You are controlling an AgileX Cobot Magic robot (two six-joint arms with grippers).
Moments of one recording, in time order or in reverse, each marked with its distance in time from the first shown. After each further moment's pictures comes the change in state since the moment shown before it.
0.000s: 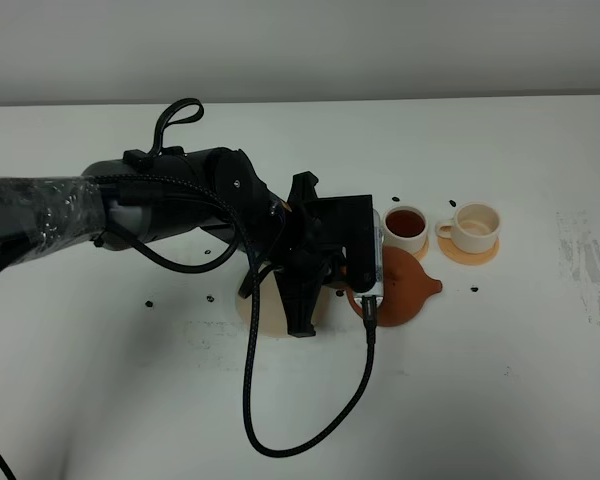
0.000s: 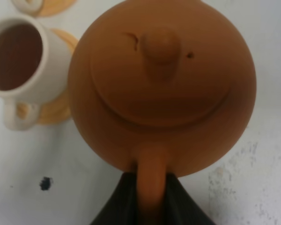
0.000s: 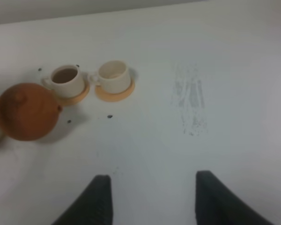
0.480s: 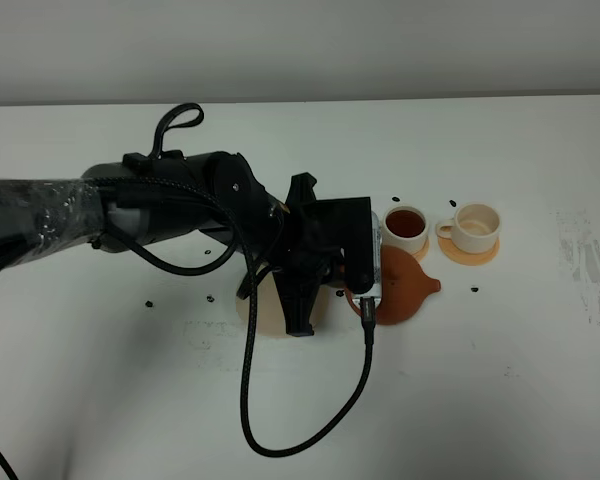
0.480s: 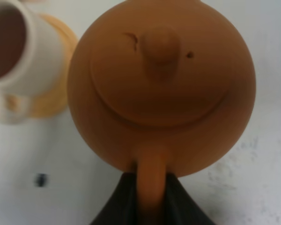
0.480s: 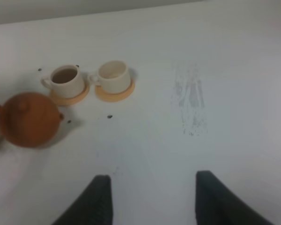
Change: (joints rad) left arm -0.001 -0.017 0.008 0.000 -0.012 0.009; right arm 0.000 0.000 0.000 0.000 0.000 0.000
